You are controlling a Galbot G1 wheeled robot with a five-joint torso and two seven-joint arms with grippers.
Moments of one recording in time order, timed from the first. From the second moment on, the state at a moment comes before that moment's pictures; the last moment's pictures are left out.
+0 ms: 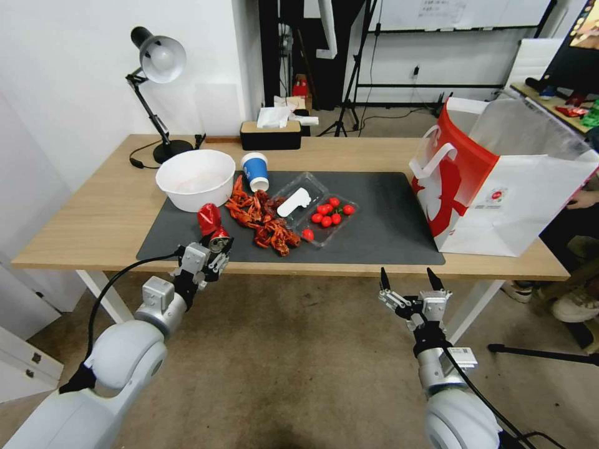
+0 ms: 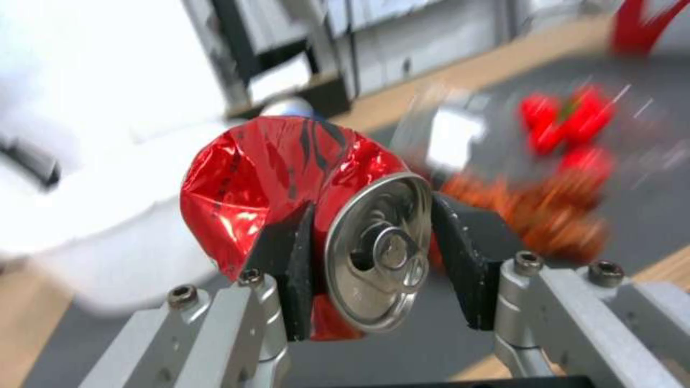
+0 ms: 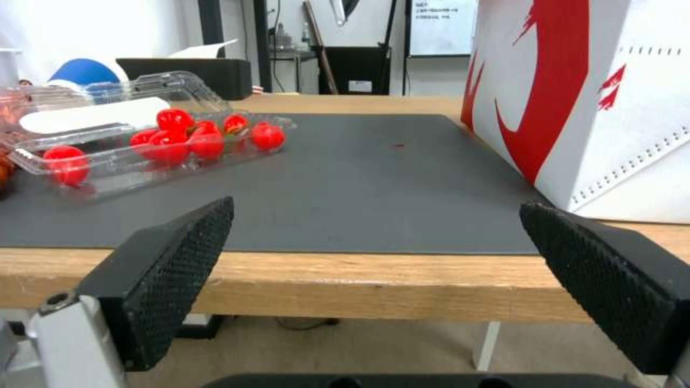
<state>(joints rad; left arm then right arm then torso) 1.35 -0.92 -0.41 -2.13 -0.37 0.17 0.00 -1.53 1.04 0.24 2.03 0.30 0.18 0.45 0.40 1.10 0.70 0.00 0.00</state>
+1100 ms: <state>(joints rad) 0.13 -1.00 0.43 -1.71 -0.74 -0.02 0.17 -1.60 1.08 0.27 2.08 0.24 0.18 0.47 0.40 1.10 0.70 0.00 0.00</state>
